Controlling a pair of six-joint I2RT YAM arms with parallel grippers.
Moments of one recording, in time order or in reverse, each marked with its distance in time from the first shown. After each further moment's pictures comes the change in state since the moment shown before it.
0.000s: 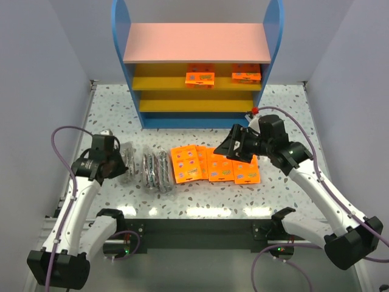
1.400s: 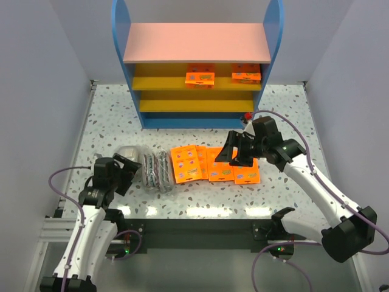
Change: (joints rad) left arm 0.047 -0.290 -0.407 0.308 0.117 -0.575; right arm 0.002 0.067 -0.011 -0.101 0.010 -0.124
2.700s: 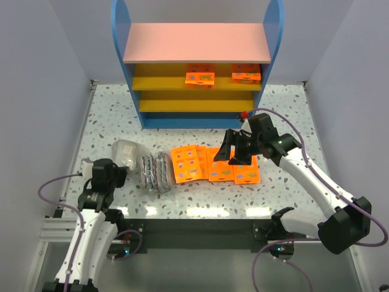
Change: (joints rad) left arm 0.012 -0.049 -0.087 0.097 -0.203 -0.227; right arm 0.000 0.082 0.045 -0.032 0.000 -0.026
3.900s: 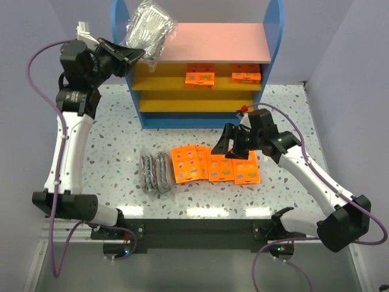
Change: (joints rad) left arm -0.028 0.902 1.466 0.175 0.561 0.222; right arm 0.000 0.019 0.035 0.069 -0.008 0.024
